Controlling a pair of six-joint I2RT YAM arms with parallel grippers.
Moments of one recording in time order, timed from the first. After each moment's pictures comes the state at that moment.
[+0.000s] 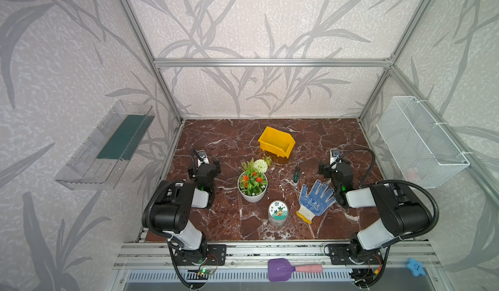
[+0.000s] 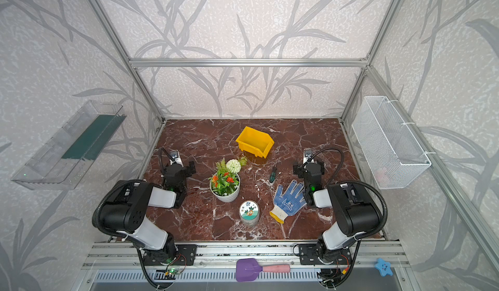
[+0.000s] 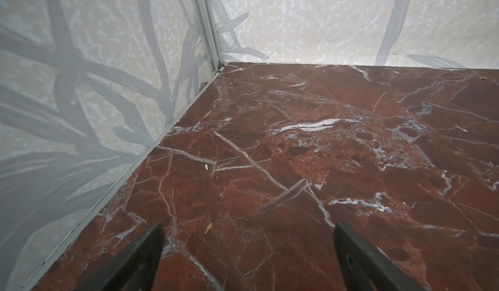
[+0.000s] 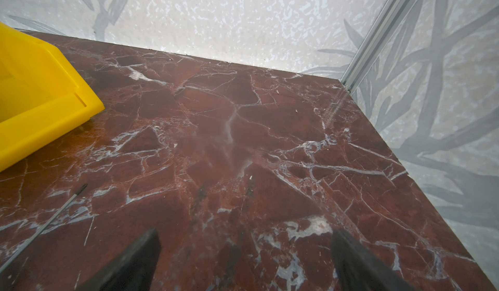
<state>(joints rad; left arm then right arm) -0.07 1.61 0.33 0.97 -0.46 -0.02 0.17 1.59 0.35 0.92 0.28 -0.08</state>
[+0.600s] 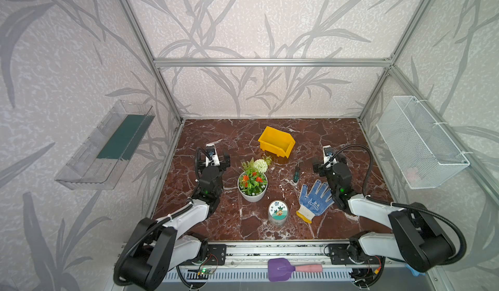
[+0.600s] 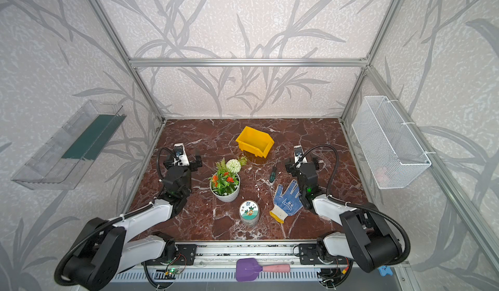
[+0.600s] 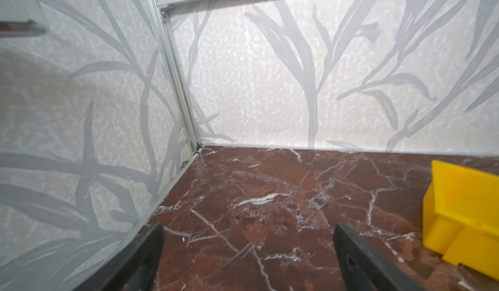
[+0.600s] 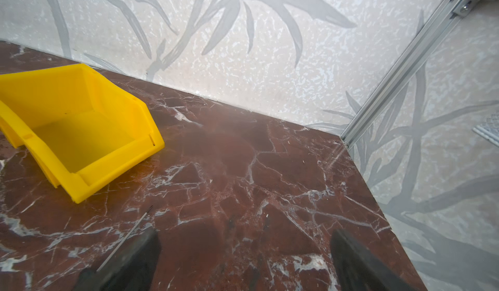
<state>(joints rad) -0.34 1.13 0.38 0.74 -0.60 0.08 0.35 1.26 0.37 0.68 0.39 -0.14</state>
